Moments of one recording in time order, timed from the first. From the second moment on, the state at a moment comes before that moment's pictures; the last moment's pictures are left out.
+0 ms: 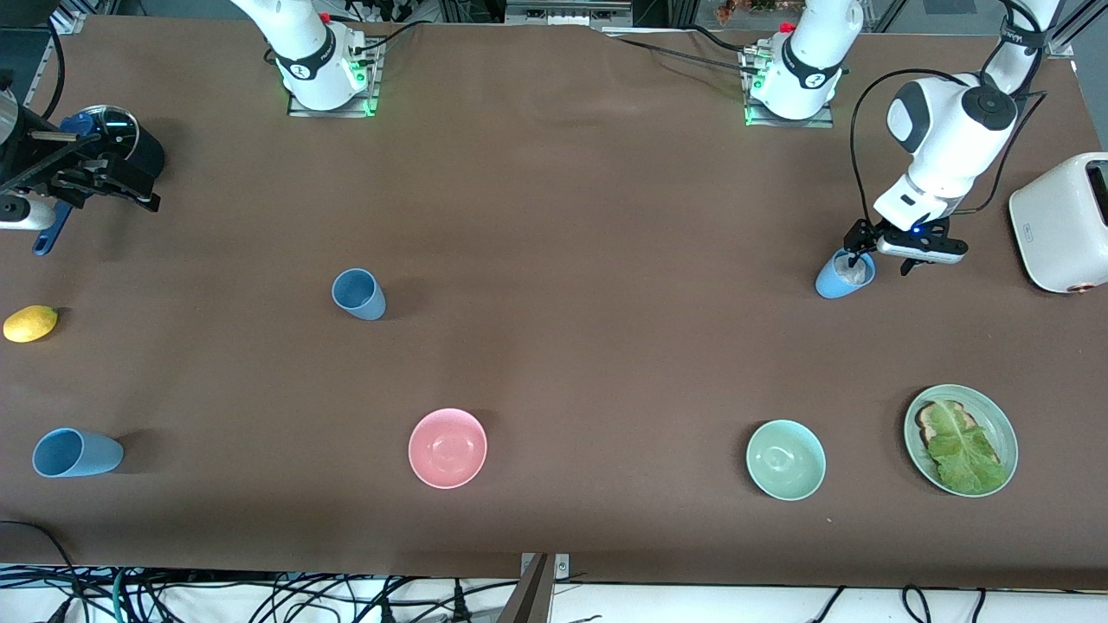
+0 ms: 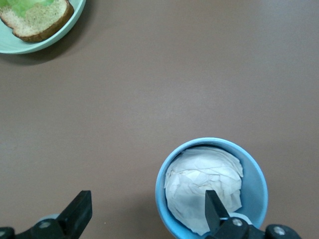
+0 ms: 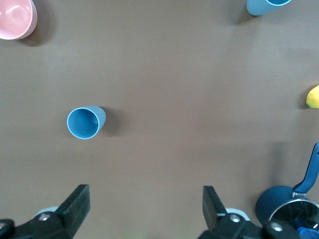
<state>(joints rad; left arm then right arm) 0.19 0.00 -0.02 -2.72 0.02 2.98 0.34 0.01 -0.02 -0.02 -1.66 -0.01 1.58 0.02</state>
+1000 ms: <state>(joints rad) 0.18 0.07 -0.03 -2.73 0.02 3.07 0.34 0.01 -0.02 -0.02 -1.66 -0.01 1.58 0.02</state>
